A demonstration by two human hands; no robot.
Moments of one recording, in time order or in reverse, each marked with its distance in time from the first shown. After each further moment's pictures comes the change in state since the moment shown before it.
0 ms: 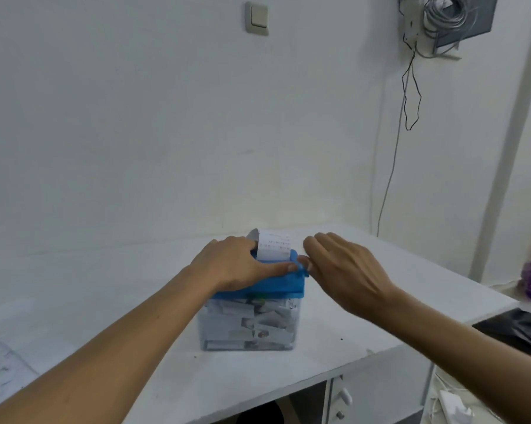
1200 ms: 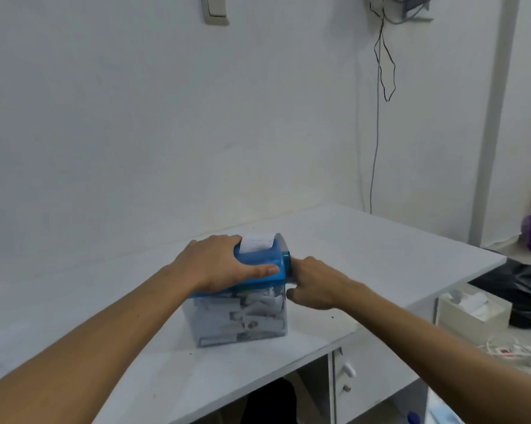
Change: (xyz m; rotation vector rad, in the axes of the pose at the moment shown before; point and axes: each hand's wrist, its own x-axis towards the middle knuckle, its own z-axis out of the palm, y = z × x) left_hand -0.003 0.003 -0.003 0.158 0.030 0.082; right_hand -0.005 0.011 0.077 0.501 -0.472 0.381
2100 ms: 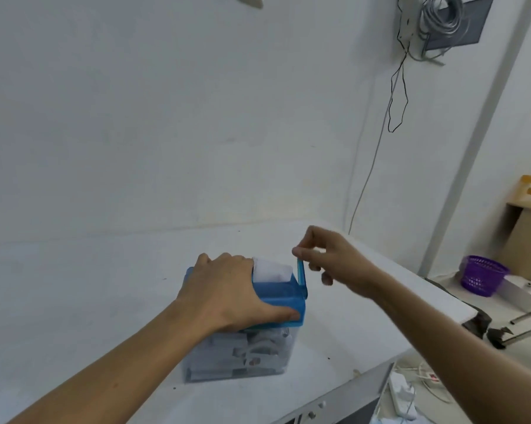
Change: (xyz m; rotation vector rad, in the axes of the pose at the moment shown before) left_hand 0.006 -0.004 0.004 -0.111 0.020 0.027; right_hand 0.031 -0.022 -0.089 0.585 0.120 0.134
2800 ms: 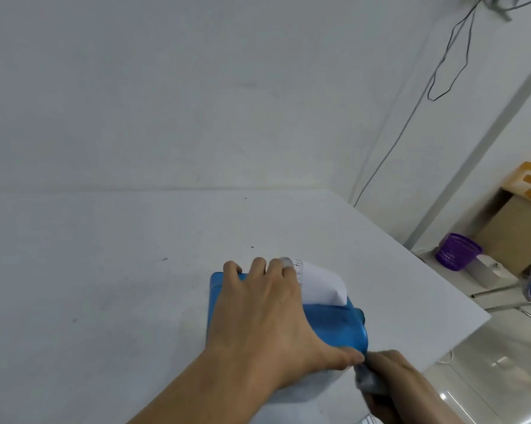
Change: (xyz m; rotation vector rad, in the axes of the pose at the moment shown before) left_hand 0.008 -0.005 -0.001 -0.030 -0.068 0.023; right_hand -0.088 0.018 0.067 0.389 0.178 0.743
